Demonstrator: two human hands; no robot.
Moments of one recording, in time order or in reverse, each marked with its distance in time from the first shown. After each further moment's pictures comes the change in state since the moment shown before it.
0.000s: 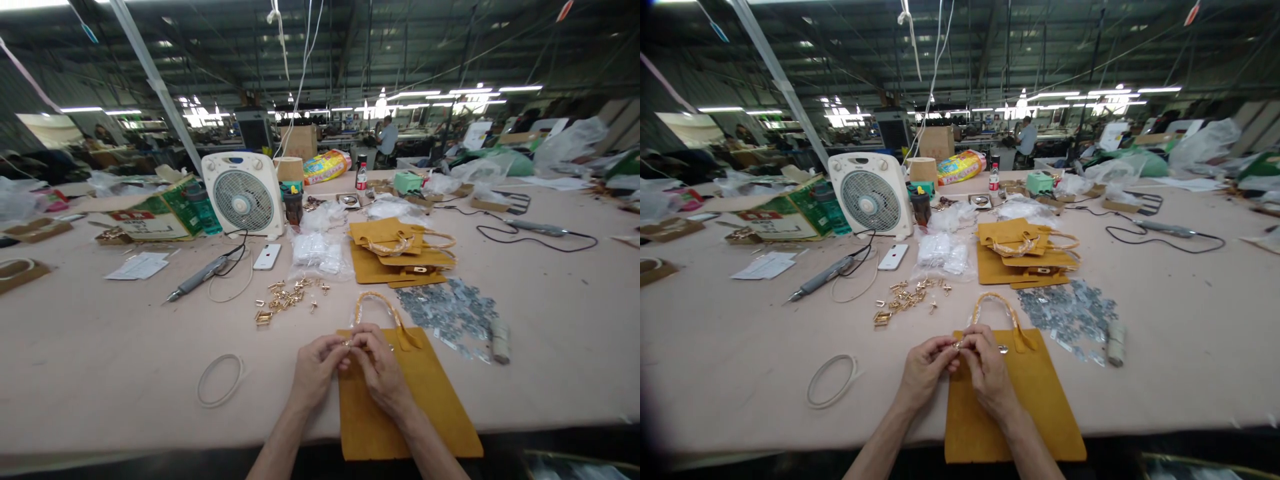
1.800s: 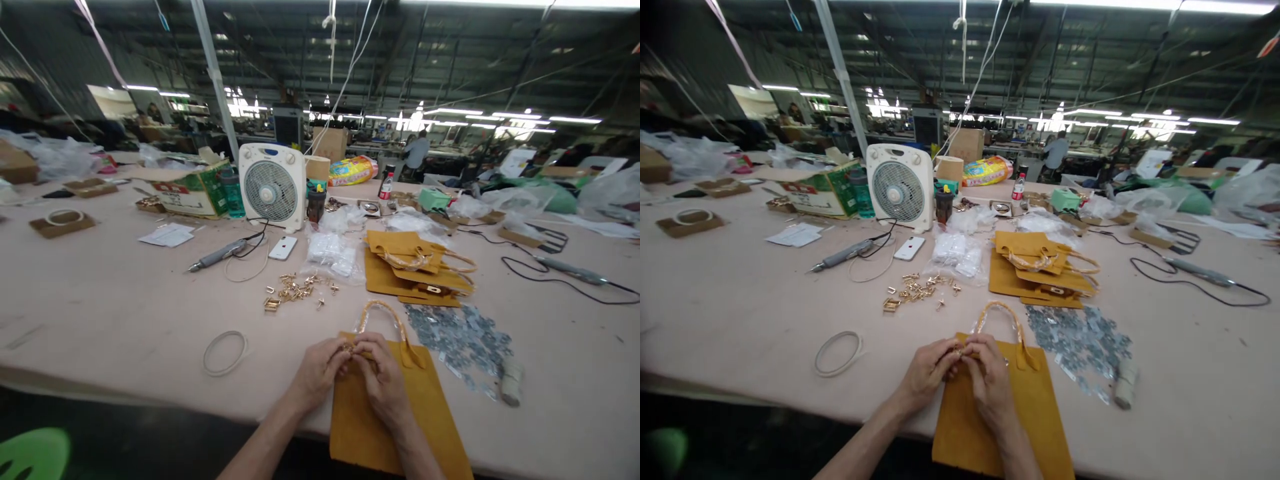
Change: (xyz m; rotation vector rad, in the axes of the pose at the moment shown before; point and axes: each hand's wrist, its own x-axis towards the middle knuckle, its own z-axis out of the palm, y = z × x) left_hand -0.012 0.007 -0.002 0.371 -0.136 0.261; right_hand -0.001 0.007 -0.006 0.012 -0.045 -0.124
